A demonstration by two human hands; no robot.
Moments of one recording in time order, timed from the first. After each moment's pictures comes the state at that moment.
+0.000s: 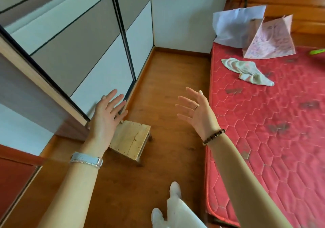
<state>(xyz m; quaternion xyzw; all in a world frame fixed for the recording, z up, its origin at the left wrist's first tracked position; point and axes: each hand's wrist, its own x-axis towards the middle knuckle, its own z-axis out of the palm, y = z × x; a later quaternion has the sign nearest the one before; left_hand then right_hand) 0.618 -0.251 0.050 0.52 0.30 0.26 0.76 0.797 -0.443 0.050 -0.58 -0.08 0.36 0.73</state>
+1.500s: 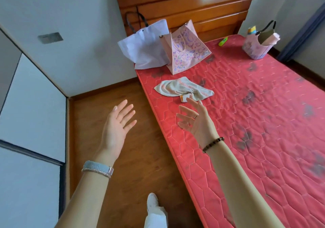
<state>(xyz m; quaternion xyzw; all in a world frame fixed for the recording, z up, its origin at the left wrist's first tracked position) 1.233 -0.175 0.020 0.58 0.12 0.00 0.80 1.264 -0.419 0.030 -0.54 0.16 0.13 0.82</state>
